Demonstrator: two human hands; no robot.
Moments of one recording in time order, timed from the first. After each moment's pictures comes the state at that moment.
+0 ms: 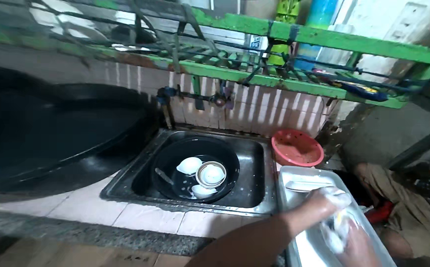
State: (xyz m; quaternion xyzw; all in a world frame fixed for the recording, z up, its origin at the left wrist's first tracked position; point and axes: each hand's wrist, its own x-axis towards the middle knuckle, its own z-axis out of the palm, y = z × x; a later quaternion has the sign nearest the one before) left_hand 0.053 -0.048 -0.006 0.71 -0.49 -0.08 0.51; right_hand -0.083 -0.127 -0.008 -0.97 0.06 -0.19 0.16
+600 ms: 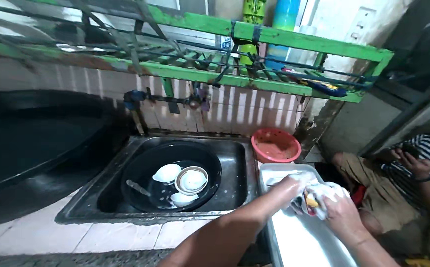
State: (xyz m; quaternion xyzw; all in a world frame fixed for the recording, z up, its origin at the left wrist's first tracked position) left_hand 0.065 -0.025 0.041 0.63 -0.27 -0.39 0.61; right_hand -0.047 -0.180 -0.002 -0.94 -0.08 -0.32 -0.01
